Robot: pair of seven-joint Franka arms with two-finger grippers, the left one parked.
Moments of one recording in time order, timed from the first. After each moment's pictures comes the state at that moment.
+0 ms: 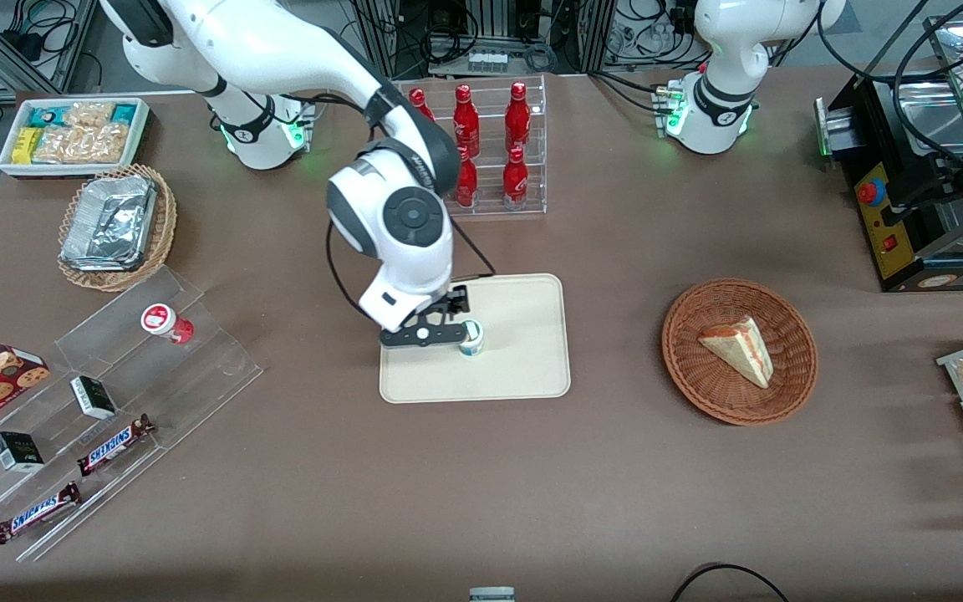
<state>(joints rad) 0.66 0.51 -0.01 -1.48 -0.06 1.91 0.61</state>
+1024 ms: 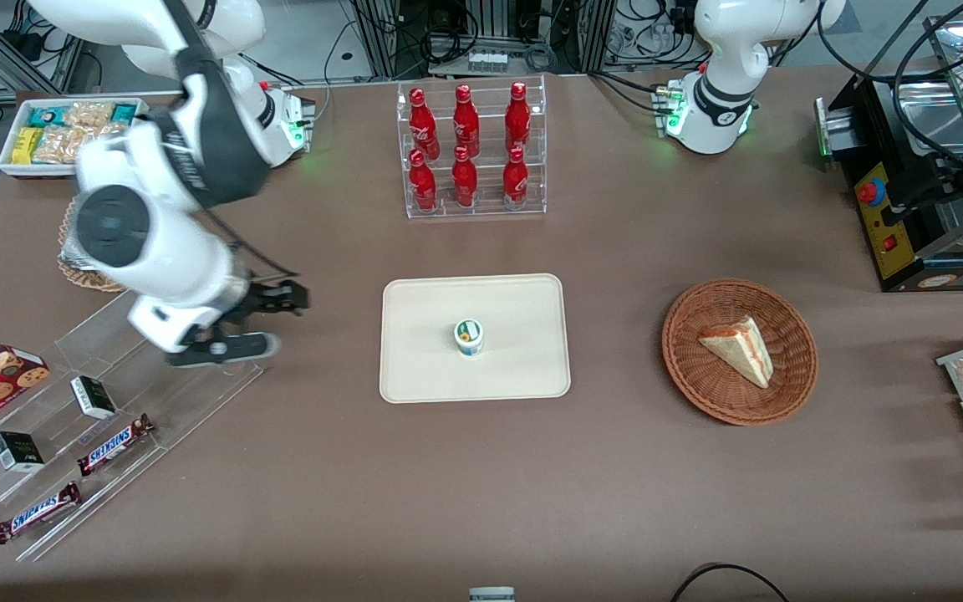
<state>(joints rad) 0.28 0.21 -0.01 -1.60 0.01 1.69 0.22</state>
